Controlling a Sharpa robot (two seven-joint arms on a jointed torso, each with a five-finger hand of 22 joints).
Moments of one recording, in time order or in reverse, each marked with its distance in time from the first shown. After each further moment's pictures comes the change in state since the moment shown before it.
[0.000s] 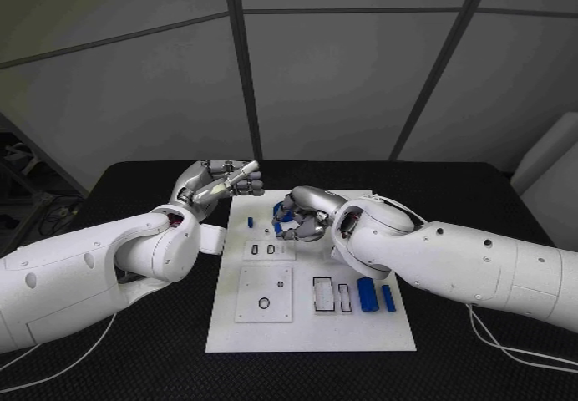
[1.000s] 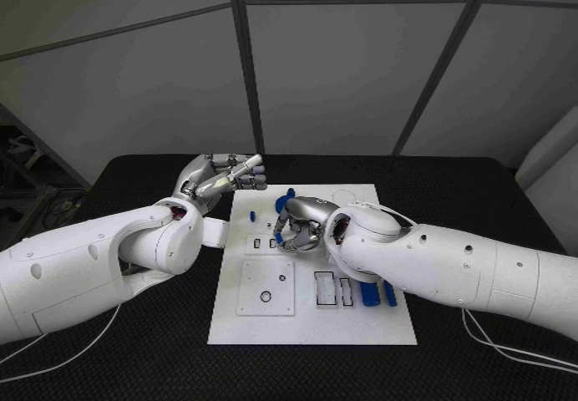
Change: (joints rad) left arm 0.000 0.001 0.000 -0.001 0.000 0.002 -0.005; left_hand 0.000 0.000 0.000 0.000 0.000 0.000 0.000 0.000 0.000 0.000 0.000 0.000 0.000 0.000 0.000 0.000 0.000 0.000 0.000 0.000 0.000 0.000; right arm -0.023 0.053 -0.029 -0.056 -0.079 0.060 -0.042; right_hand -0.006 -0.006 0.002 -0.003 0.004 0.002 0.002 0.000 0.000 0.000 0.000 0.000 0.000 0.000 0.000 0.000 0.000 0.000 0.000 0.000 0.000 0.000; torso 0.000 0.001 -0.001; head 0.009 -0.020
